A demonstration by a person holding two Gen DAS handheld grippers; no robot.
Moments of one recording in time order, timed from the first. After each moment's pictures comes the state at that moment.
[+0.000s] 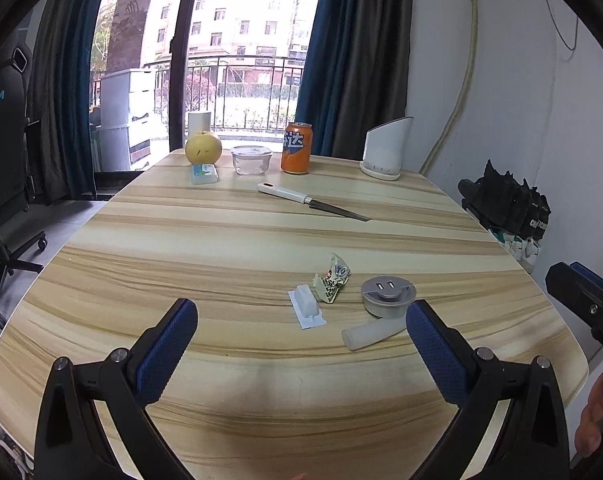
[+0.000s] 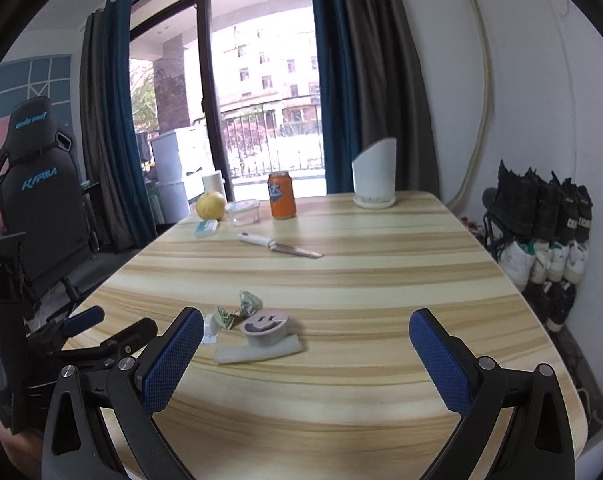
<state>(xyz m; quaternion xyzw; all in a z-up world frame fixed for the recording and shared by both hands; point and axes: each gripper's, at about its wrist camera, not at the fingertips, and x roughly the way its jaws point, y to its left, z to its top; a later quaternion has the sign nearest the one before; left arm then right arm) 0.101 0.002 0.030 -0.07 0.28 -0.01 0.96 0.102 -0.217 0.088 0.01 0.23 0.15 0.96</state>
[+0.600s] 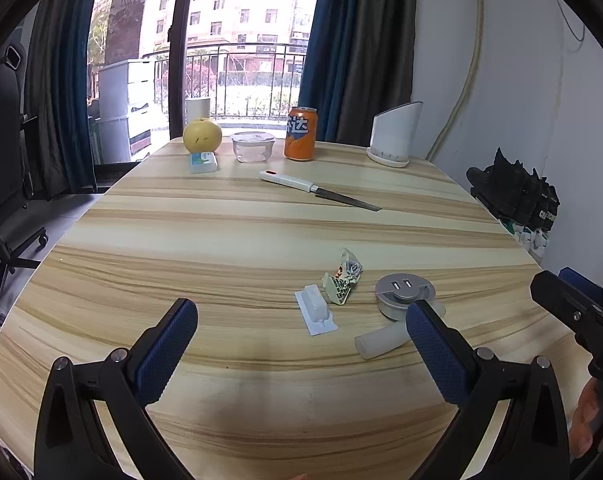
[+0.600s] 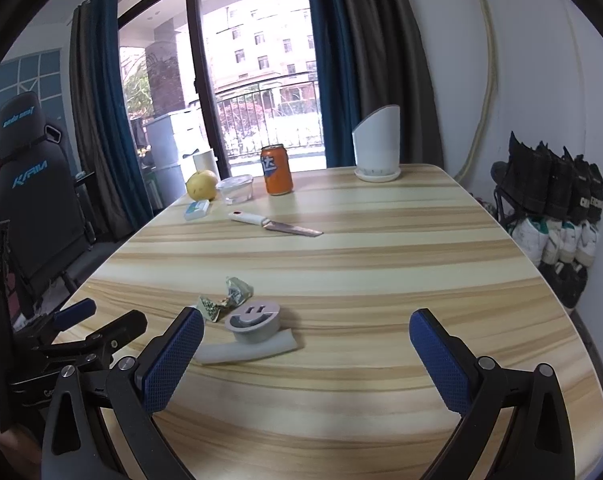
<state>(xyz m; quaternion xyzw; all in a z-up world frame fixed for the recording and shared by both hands) 0.118 0.004 0.023 -0.07 0.30 0.00 0.95 0.132 -0.214 0.071 0.02 0.27 0.15 0.95</state>
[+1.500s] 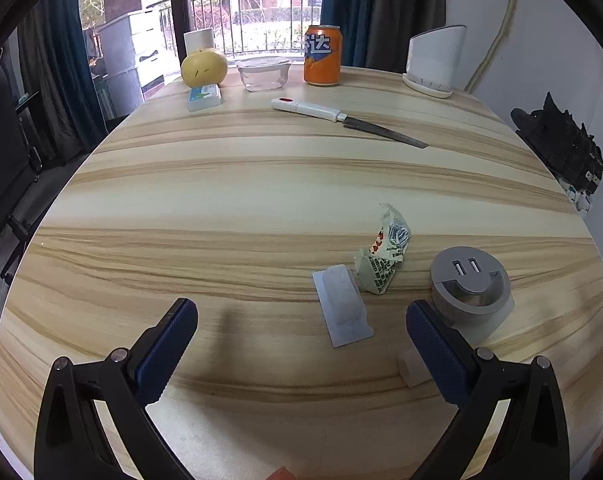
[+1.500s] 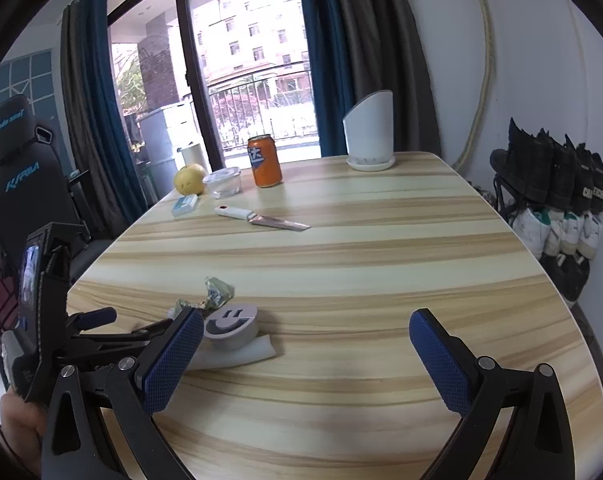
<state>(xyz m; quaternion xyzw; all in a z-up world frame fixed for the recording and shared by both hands) 0.177 -0.005 -0.011 -0.04 0.43 0.05 0.90 0.156 -0.227 0.063 0.02 0.29 0.15 0.95</state>
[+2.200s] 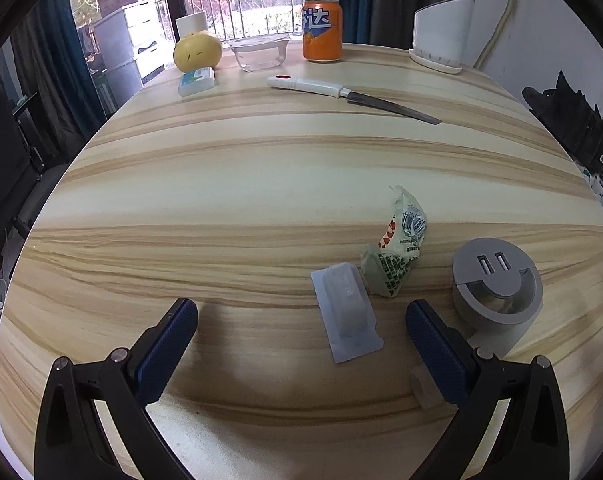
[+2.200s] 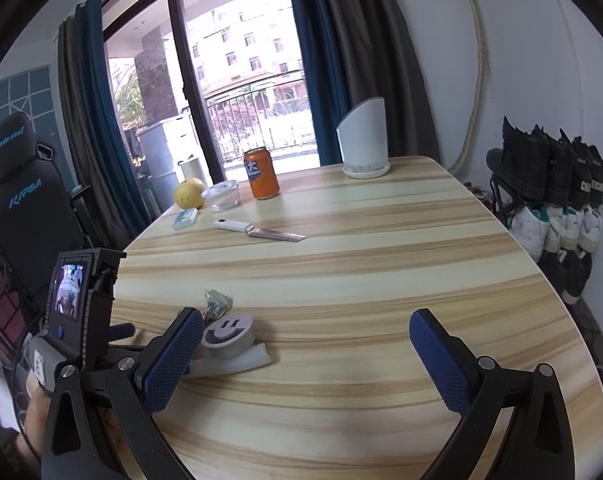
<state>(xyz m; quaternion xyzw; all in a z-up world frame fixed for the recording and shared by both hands) 0.194 -0.009 -0.024 -0.02 0.46 0.06 0.88 0.156 -0.240 0.069 0.05 0.28 0.15 0.95</state>
